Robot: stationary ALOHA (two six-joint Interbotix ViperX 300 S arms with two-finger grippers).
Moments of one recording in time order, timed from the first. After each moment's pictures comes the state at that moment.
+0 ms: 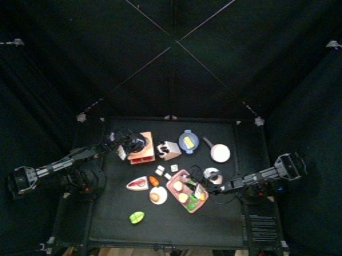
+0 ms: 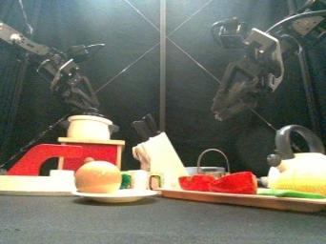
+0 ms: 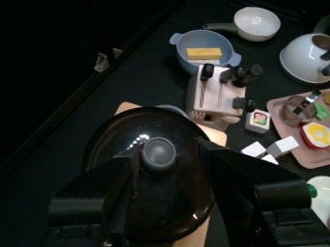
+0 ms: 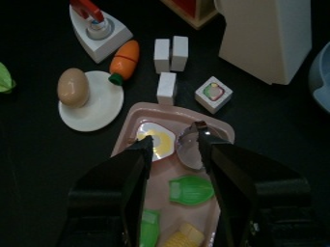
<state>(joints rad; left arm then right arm) 0.58 -0.66 0.98 -0.13 0.16 0.14 0.24 -0.26 0.84 -1.28 0.51 1.79</state>
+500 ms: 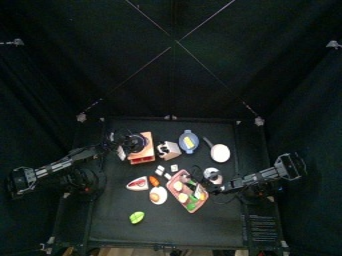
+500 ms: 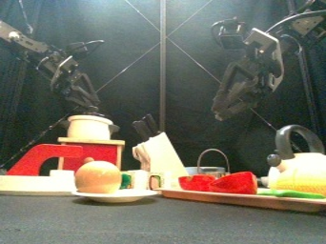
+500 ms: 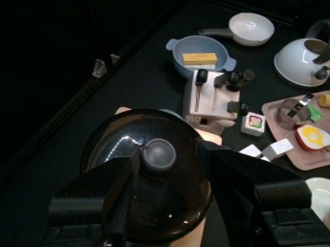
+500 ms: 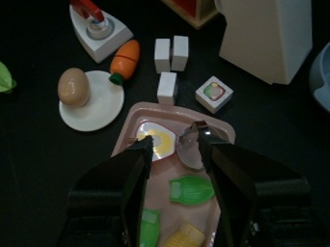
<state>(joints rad) 0.57 -0.68 0.97 -0.13 0.16 0.14 0.24 -0.26 0.84 -1.28 0.51 1.79</state>
